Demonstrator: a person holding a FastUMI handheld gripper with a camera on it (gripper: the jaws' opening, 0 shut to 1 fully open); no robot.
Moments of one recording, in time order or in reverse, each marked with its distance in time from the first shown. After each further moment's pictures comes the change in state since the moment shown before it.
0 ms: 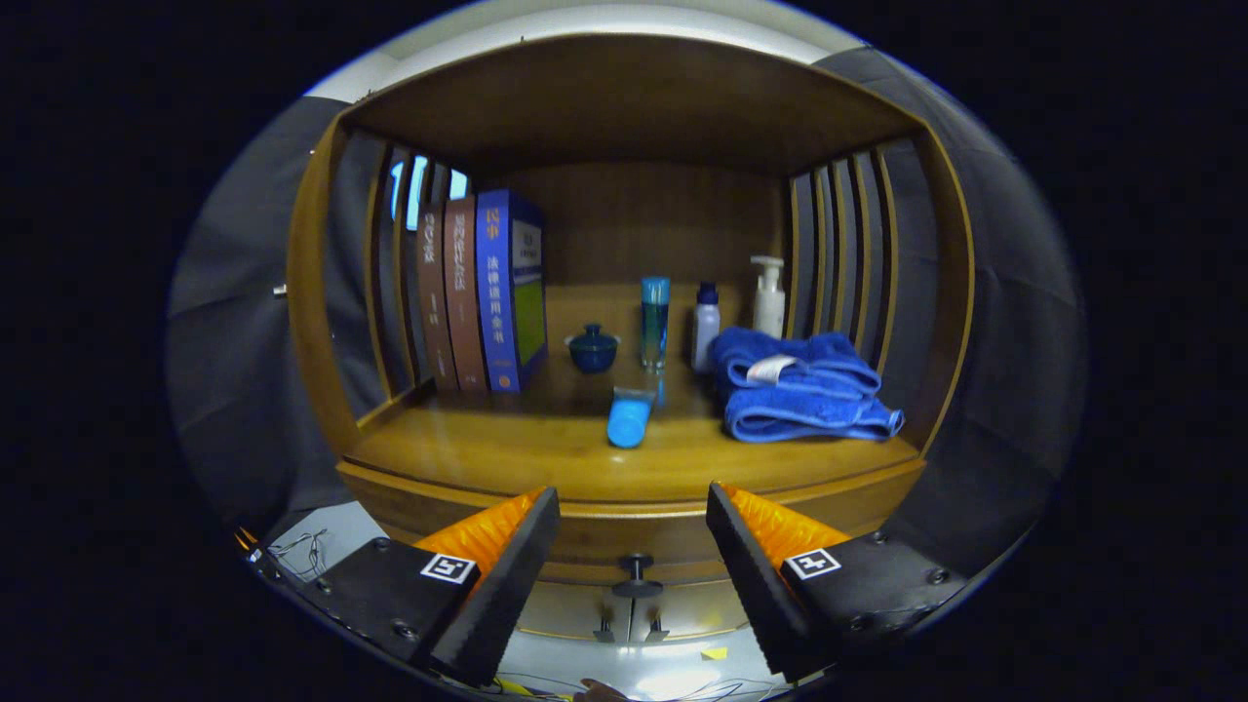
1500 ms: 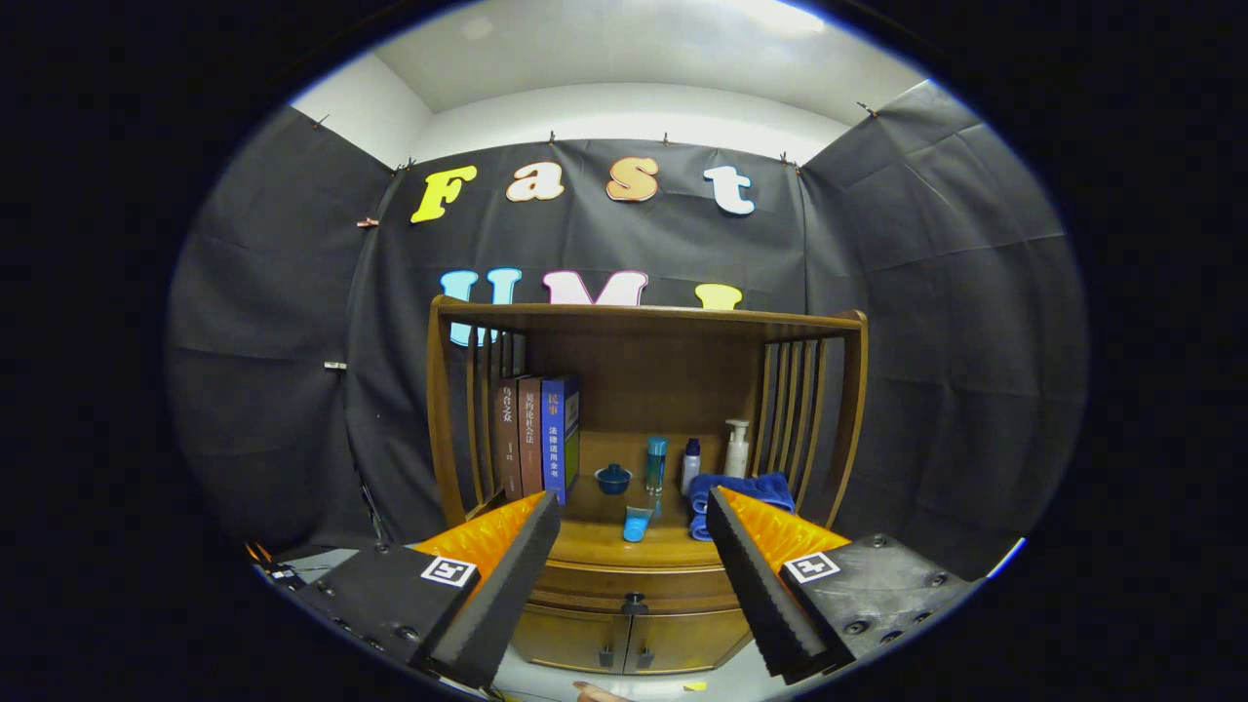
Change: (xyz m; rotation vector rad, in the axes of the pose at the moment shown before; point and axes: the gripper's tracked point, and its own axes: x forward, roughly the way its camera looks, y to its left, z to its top) arm -0.189 0.006 0.142 -0.025 -0.257 0.037
